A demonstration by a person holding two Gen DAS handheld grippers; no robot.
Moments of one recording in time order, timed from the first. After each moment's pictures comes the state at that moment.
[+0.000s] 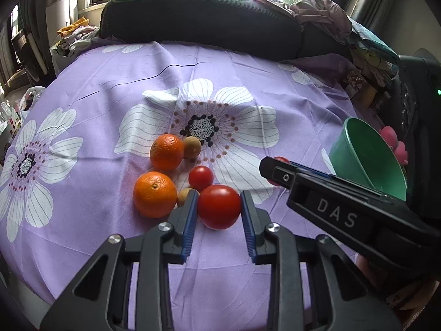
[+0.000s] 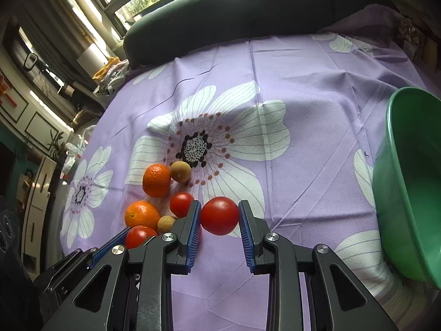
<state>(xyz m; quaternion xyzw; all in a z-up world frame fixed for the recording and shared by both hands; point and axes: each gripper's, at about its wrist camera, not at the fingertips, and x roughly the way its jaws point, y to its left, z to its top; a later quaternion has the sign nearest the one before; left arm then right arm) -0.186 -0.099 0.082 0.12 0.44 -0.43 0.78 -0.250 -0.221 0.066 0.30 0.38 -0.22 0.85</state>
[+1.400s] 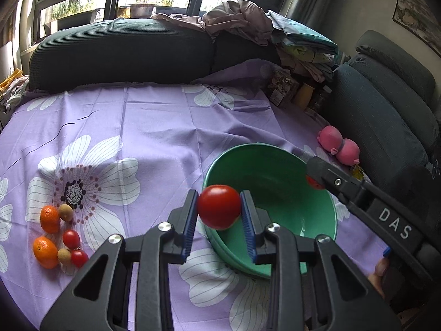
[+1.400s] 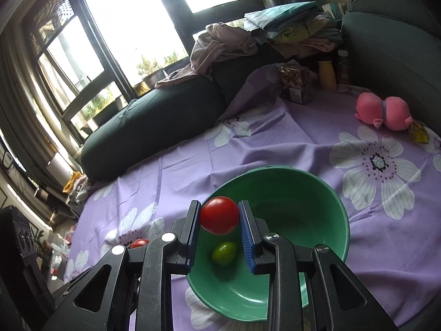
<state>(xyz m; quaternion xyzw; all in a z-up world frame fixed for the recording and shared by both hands) -0.283 -0.227 0.131 0.12 0.39 -0.55 0.73 -0.422 -0.304 0.138 0.32 0.19 -0.41 0.83</state>
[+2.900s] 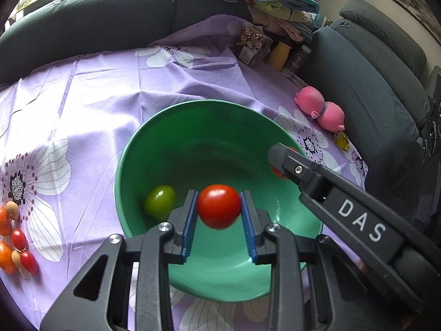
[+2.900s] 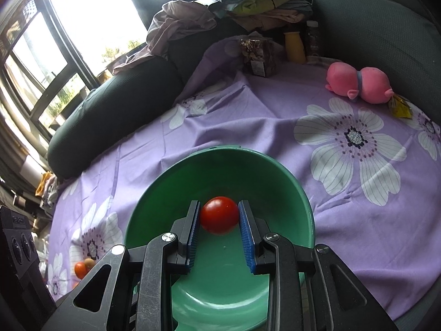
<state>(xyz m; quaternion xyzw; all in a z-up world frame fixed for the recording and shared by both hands) -0.322 -0.285 0.090 0.16 0.44 -0.59 0.66 -0.437 -0.344 0.103 0.36 0.24 -0.45 0.78</state>
